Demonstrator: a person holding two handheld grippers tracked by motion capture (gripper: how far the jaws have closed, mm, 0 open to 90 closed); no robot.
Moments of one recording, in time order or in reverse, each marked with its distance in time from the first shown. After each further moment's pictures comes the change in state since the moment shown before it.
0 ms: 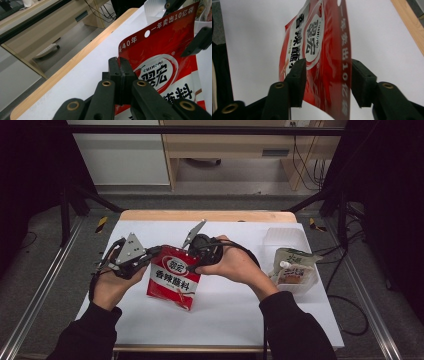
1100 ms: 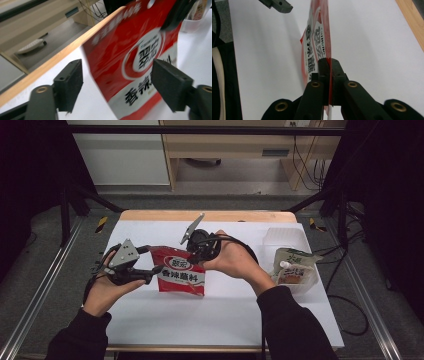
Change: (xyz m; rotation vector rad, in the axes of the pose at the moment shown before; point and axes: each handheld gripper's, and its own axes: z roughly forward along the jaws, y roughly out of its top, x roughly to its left) left arm 0.005 -0.032 0.003 -0.005 -0.076 -0.094; right arm -0.007 0.009 -0.005 0.015 0.044 -0.011
